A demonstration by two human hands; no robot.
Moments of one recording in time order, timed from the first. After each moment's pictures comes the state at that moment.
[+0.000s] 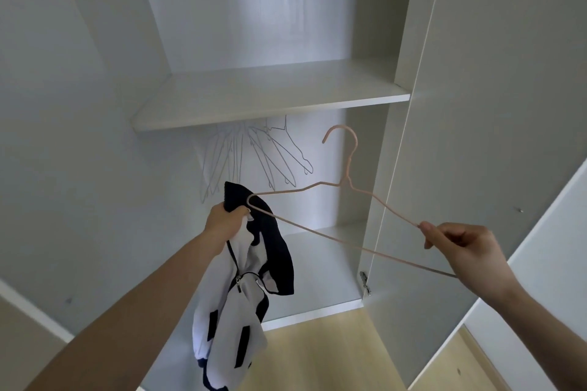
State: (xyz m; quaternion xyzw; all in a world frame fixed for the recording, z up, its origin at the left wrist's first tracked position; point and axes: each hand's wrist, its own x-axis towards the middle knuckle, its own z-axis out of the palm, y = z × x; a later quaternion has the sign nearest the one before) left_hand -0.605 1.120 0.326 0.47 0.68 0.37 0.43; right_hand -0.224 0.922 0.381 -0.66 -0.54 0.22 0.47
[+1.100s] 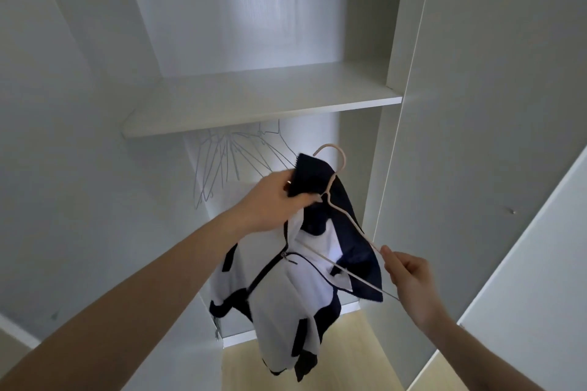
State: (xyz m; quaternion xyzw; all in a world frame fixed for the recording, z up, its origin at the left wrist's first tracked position) left_hand -0.522 1.074 0.427 0.79 0.41 0.29 0.34; right_hand -0.283 0.936 0.317 -0.61 -0.46 0.34 0.55
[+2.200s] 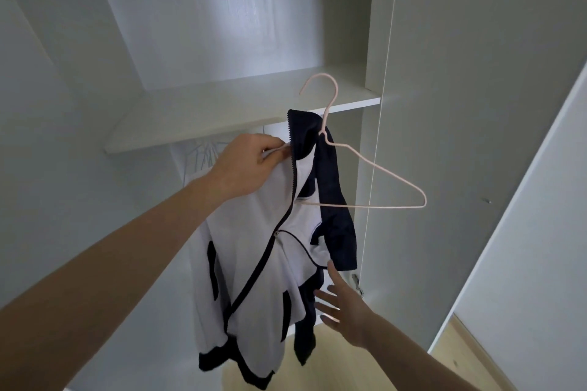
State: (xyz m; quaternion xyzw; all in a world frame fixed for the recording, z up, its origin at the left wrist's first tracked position) left_hand -0.523 1.110 0.485 0.87 0.36 0.33 0.10; right_hand -0.342 0.964 0.252 -0.58 -0.16 0.68 0.41
